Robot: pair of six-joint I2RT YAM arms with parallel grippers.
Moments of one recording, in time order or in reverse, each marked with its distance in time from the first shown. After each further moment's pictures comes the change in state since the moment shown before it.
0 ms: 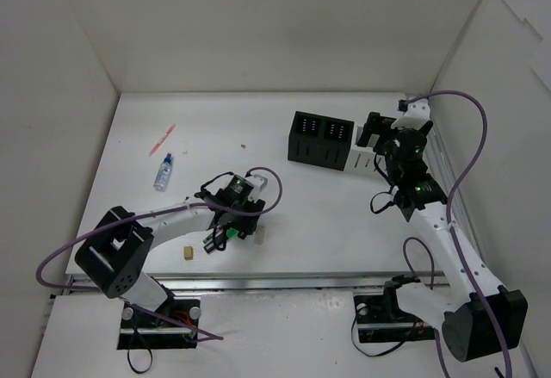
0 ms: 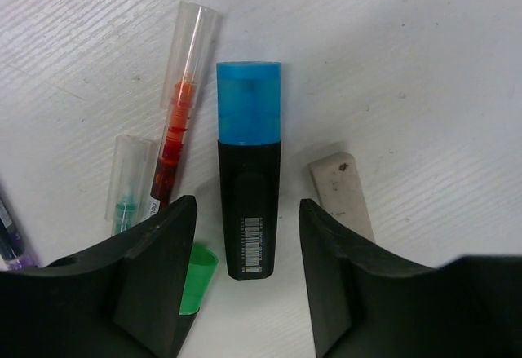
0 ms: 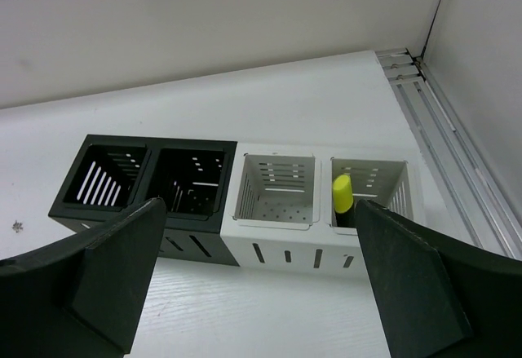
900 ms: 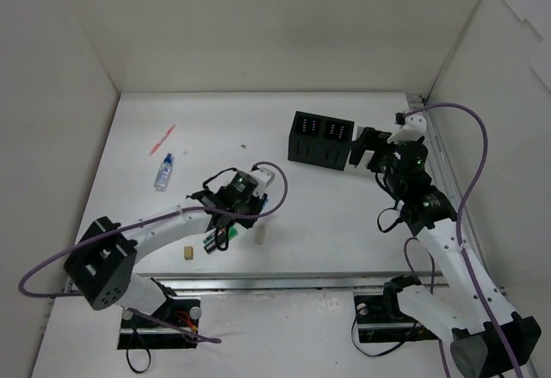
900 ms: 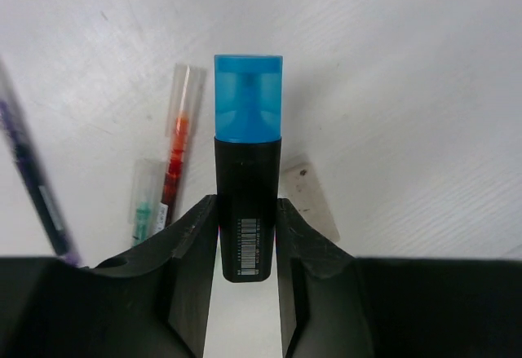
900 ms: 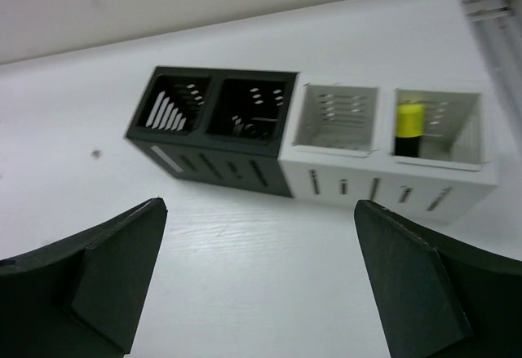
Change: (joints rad) left arm -0.063 -0.048 0.043 -0.035 -0.079 0.030; right arm 0.069 -0.130 0.000 -0.237 -0.067 0.117
